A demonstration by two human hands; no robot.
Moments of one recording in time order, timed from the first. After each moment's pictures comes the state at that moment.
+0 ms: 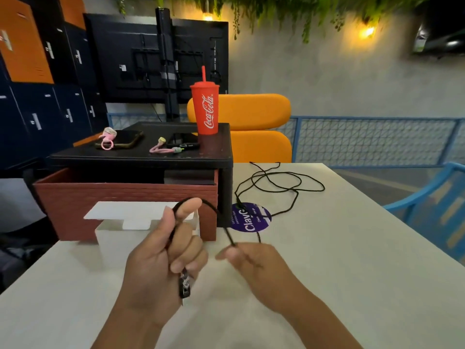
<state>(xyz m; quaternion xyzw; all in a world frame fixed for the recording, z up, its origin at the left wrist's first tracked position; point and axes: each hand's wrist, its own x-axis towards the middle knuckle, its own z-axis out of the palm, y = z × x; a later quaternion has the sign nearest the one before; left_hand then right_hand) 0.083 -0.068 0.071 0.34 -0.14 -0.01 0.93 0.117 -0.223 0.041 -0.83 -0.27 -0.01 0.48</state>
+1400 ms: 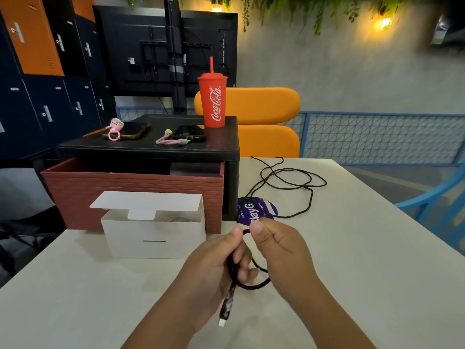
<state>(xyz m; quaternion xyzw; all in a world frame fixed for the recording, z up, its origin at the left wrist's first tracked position) 0.081 -0.112 0.060 0.56 -0.02 -0.05 0.83 0.110 -0.227 0.055 -0.75 -0.23 -0.11 0.61</state>
